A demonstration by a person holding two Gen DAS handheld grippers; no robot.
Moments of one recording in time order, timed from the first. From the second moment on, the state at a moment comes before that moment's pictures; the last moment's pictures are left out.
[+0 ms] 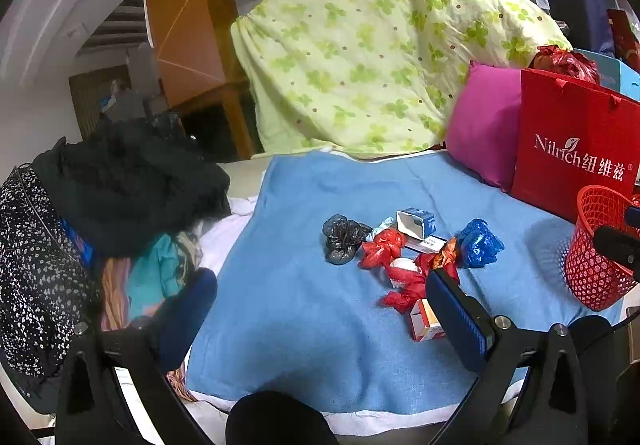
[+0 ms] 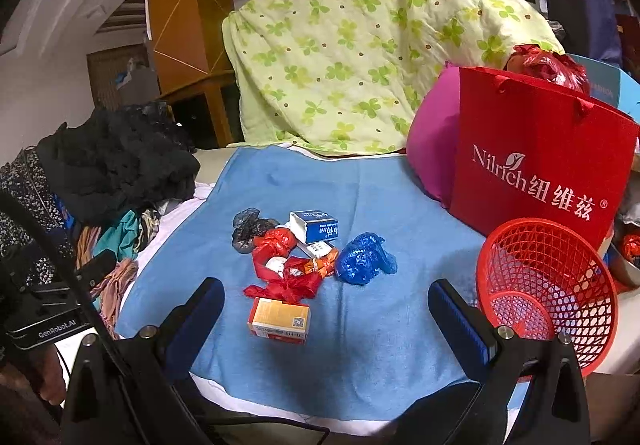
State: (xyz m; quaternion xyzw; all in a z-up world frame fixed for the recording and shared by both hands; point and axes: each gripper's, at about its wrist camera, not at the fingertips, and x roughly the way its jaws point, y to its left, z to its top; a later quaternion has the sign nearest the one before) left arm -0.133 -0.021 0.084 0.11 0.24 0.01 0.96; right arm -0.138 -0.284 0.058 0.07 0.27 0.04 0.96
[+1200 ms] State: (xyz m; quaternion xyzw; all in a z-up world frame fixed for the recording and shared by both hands) left arm -0.056 -0.019 0.006 0.07 0.35 -0.07 0.93; right arm -0.007 -0.309 -0.008 0.16 0.35 0.09 0.92
